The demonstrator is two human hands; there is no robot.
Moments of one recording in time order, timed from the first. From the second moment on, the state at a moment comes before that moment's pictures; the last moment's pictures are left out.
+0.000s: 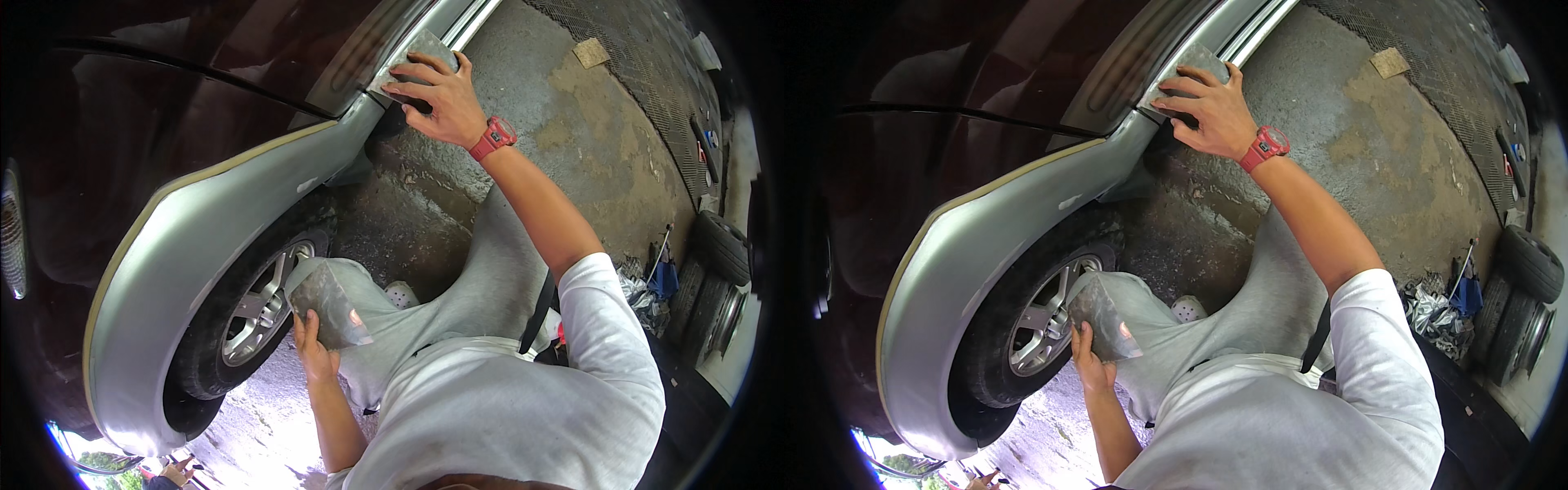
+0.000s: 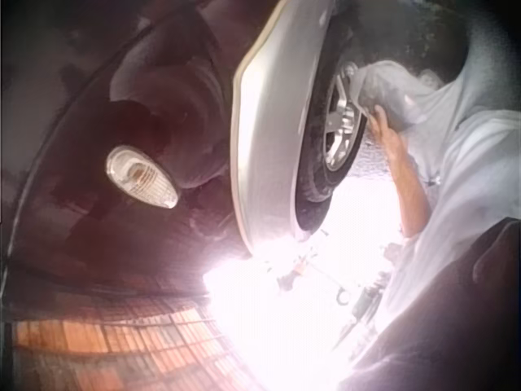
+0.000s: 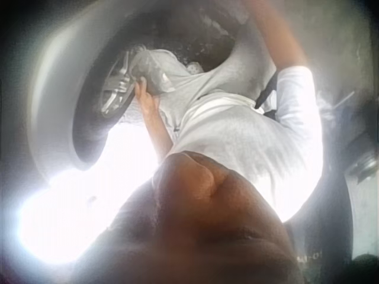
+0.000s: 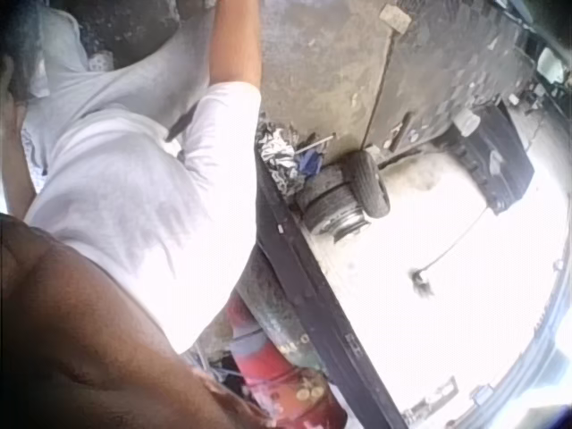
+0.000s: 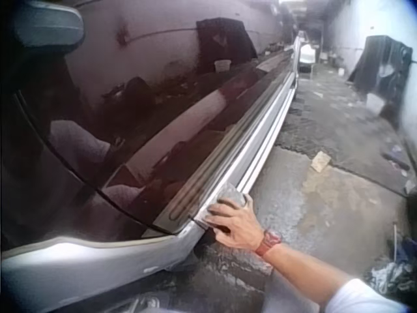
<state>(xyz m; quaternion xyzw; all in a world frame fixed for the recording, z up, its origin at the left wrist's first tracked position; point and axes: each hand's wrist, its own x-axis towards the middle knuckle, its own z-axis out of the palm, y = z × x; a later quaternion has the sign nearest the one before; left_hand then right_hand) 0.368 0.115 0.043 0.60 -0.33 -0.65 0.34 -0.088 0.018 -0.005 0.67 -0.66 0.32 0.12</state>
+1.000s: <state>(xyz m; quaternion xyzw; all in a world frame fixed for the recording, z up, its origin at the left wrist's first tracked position) 0.367 0.117 0.046 0.61 -0.32 -0.64 0.35 -0.092 0.009 -0.046 0.68 -0.64 0.34 0.10</state>
